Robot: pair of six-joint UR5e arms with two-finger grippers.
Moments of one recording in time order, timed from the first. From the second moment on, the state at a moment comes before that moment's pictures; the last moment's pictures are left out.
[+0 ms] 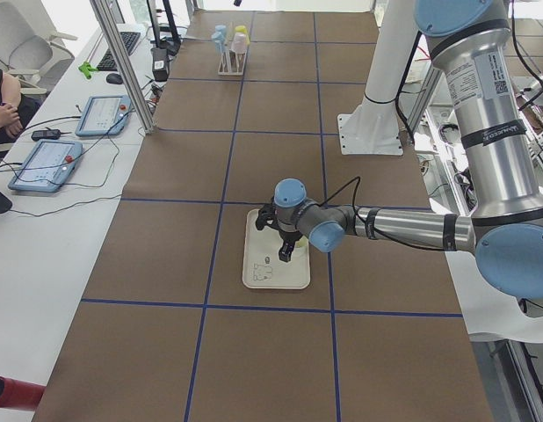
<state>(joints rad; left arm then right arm) -0.93 -1.26 -1.85 -2.16 -2.24 -0.45 1.27 -1.39 1.89 -0.83 2.28 0.95</state>
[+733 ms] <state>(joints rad) -0.98 -1.24 -1.87 -2.15 -2.35 -0.45 1.27 -1.39 1.90 -0.83 2.28 0.95</state>
